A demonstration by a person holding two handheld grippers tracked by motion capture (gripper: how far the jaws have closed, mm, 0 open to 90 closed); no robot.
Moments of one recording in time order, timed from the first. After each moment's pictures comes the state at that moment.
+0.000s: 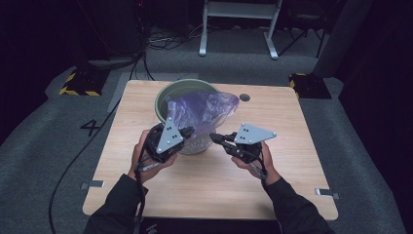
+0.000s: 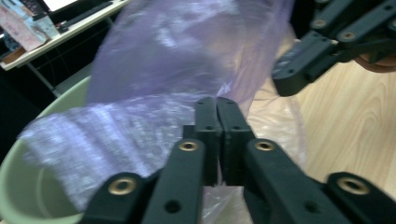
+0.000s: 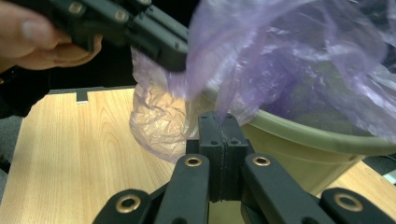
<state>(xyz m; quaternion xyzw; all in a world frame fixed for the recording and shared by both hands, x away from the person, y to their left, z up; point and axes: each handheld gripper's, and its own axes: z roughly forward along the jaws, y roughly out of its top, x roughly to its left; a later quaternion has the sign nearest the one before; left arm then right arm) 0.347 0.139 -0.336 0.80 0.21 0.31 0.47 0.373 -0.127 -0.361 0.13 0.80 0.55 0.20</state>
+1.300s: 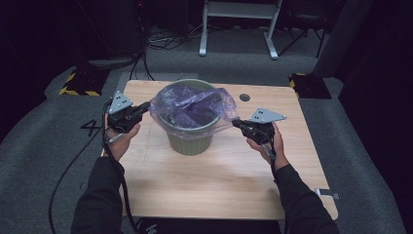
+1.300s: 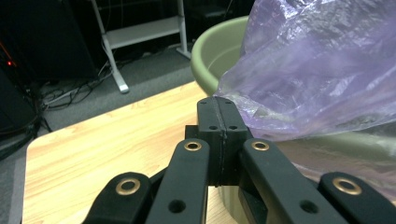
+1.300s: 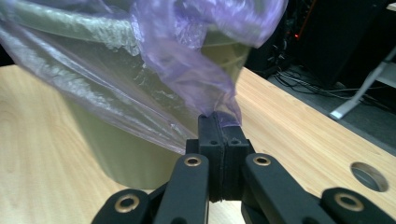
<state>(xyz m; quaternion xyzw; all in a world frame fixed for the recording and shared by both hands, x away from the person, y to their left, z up) 0.432 0.247 -0.363 0.73 0.39 0.29 0.49 0.443 -0.177 -0.388 0.24 0.80 0.50 0.23</state>
